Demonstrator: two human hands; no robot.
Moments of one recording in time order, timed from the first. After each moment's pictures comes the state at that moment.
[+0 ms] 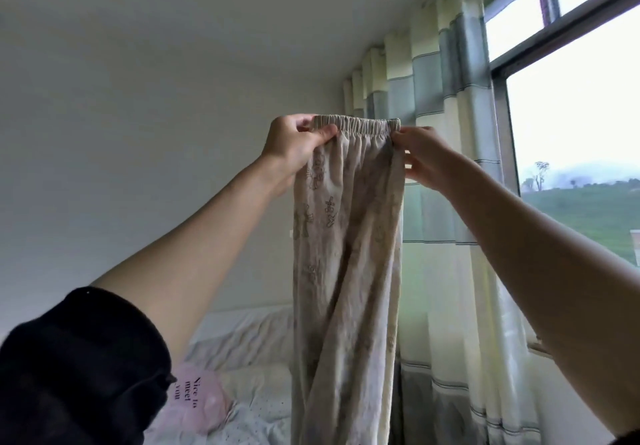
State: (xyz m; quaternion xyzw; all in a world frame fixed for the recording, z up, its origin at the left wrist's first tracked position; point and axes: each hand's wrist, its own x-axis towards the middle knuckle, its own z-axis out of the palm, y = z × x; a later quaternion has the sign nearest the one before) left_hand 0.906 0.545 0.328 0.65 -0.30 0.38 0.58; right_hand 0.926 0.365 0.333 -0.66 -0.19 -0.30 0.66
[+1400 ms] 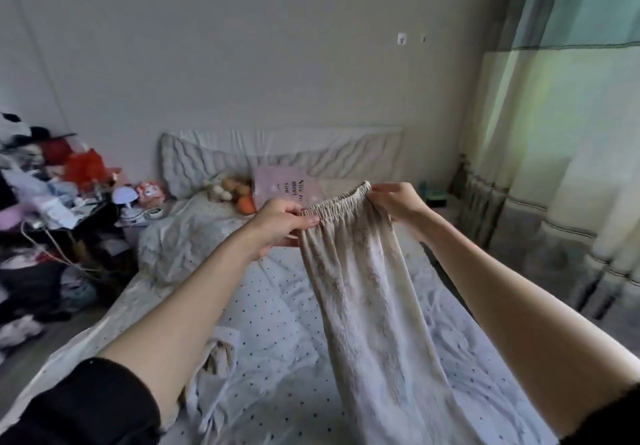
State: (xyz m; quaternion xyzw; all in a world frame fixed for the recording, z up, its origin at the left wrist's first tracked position) left_hand 0.986 0.736 -0.029 0.79 0.10 0.05 0.61; right_hand 1.086 0.547 -0.026 -0.83 -0.17 -0.02 0.53
